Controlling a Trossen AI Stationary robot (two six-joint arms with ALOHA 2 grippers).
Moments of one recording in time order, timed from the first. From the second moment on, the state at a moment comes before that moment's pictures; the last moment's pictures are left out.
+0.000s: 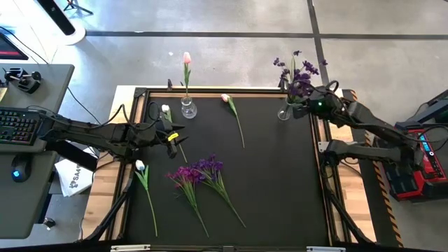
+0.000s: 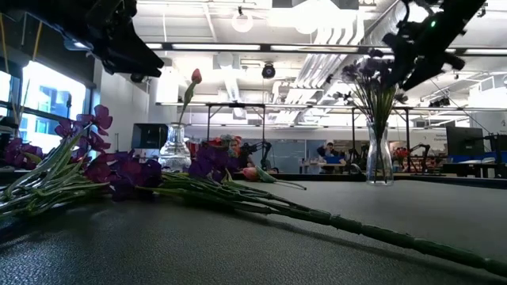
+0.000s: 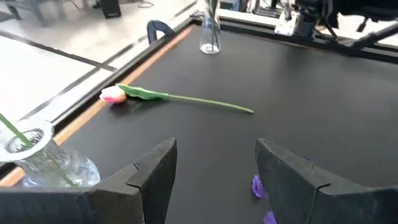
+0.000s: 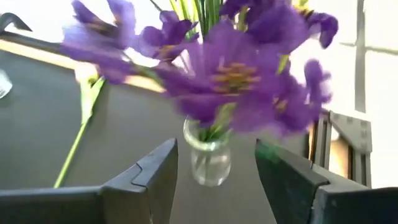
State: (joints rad) left arm -0.09 0.75 0.52 -0.22 -0.49 -0.22; right arm -0.53 0.78 0.87 -0.88 0.44 0.52
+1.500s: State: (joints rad) left arm -0.29 1.47 1.04 -0.84 -0.91 -0.63; right arm 0.39 1.18 0.35 0.30 0.82 0.76
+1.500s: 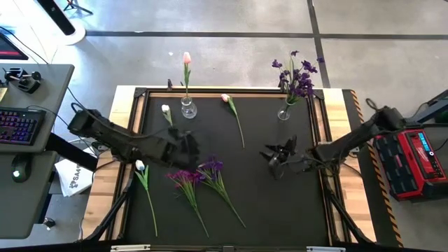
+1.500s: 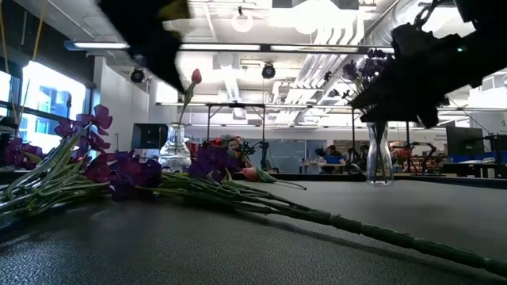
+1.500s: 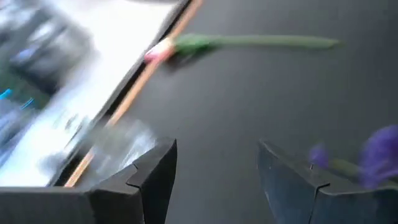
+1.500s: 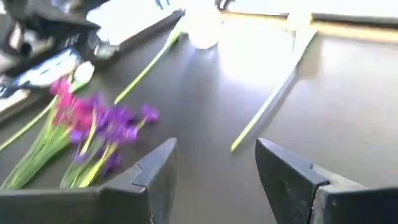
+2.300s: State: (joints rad) left arm 0.06 1.34 0.58 -0.77 -0.81 -1.51; right arm 0.39 1.27 0.35 0.40 0.68 0.50
